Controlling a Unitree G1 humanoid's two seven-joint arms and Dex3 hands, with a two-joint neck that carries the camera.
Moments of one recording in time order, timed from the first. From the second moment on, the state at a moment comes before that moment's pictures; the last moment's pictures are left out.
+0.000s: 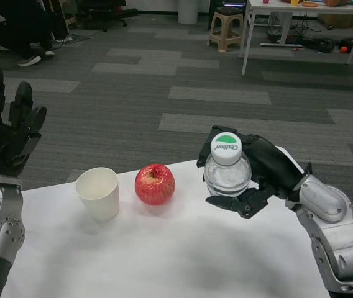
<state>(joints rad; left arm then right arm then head) -0.31 0.32 0.17 0.31 -0.62 -0.55 -0.20 -0.09 -0.36 -0.08 -0.41 0.18 0.10 0.57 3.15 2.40</state>
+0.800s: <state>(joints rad) -0.31 0.32 0.17 0.31 -0.62 -0.55 -0.22 -0.10 -0.36 -0.10 -0.39 0.24 0.07 0.49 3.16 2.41</state>
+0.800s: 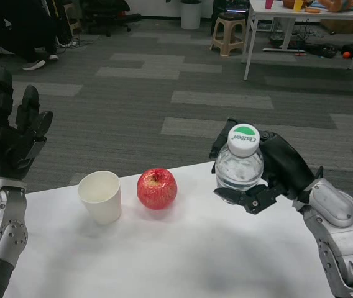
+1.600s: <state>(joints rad) -0.31 0.32 0.17 0.31 -0.62 -0.55 -0.22 -0.10 -0.36 -0.10 -0.37 0.26 0.05 0.47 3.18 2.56</state>
